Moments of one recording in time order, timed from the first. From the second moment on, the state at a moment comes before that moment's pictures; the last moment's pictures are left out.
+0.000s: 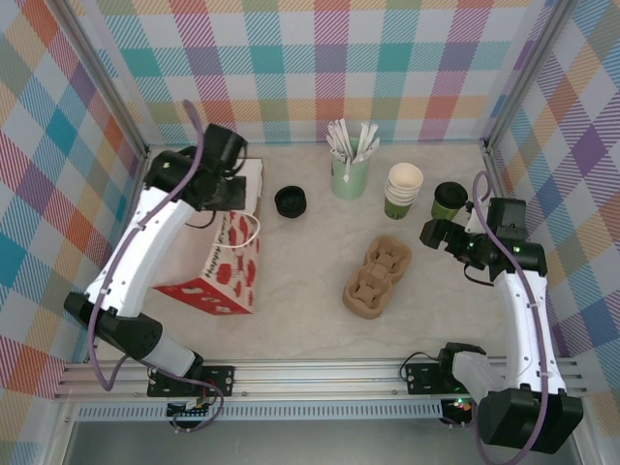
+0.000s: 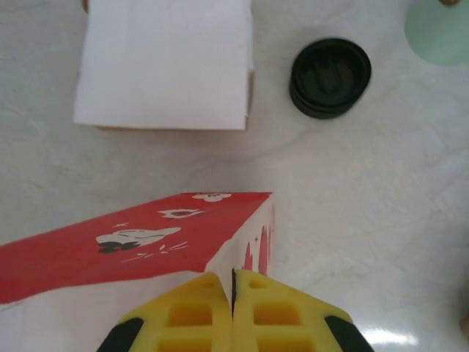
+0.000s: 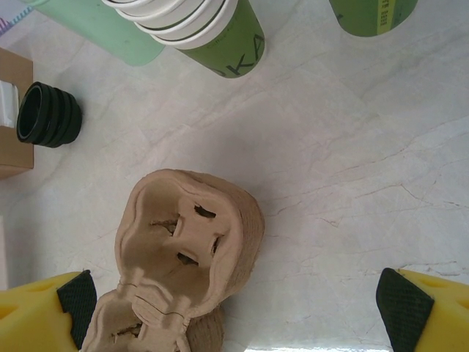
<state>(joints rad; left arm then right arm) -0.51 1.55 1.90 -1.43 -0.29 -0.41 -0.14 0.97 0.99 -0.95 -0.36 0.26</state>
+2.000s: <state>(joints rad) -0.58 0.76 1.20 -0.95 -0.45 -0.51 0.45 1.36 1.17 -1.17 -0.21 -0.24</state>
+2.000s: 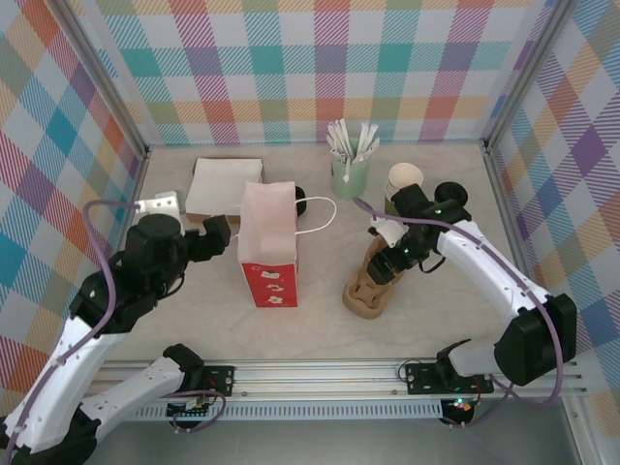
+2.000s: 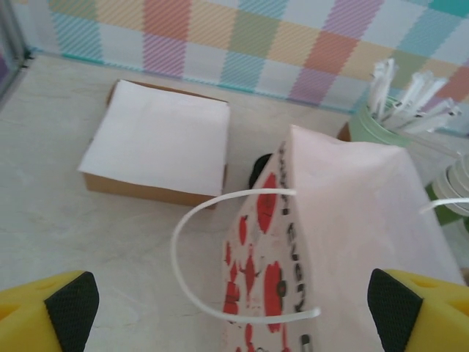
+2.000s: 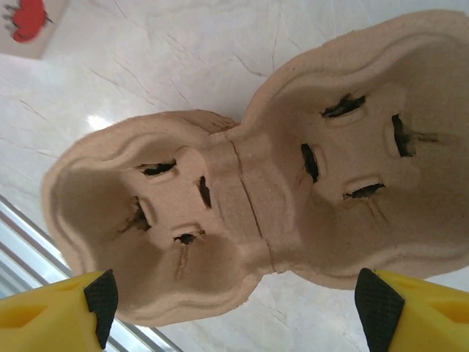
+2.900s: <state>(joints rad) -0.58 0.68 1.15 -0.95 -0.62 -0.55 0.54 1.58 1.17 -1.10 -0.06 -0.26</state>
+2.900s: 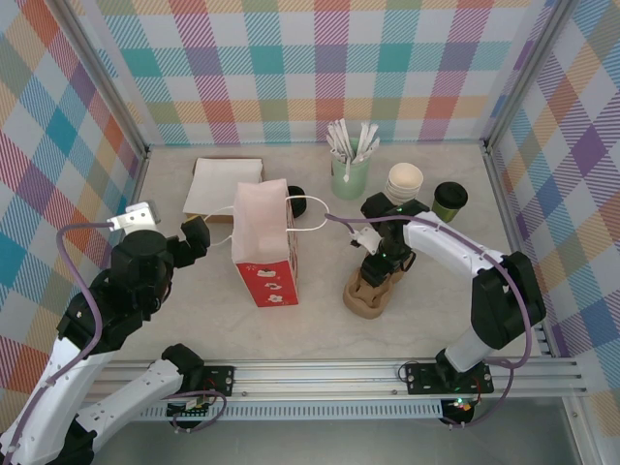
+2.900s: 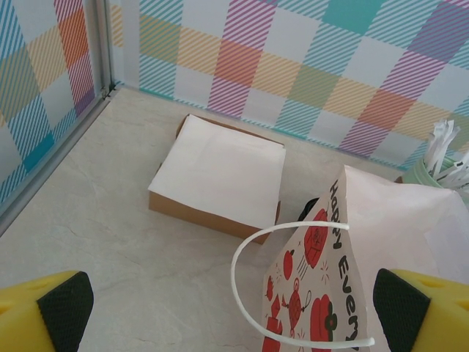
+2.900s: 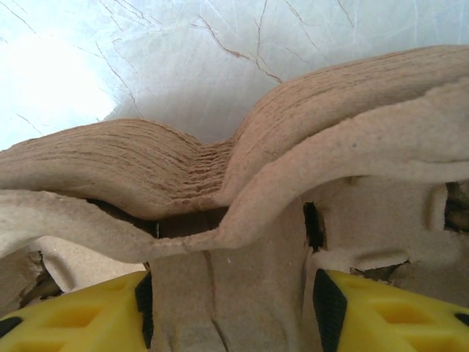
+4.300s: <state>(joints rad) -0.58 0.73 1.15 -0.94 -0.56 -0.55 0.54 1.41 1.18 -1.19 -0.03 -0.26</state>
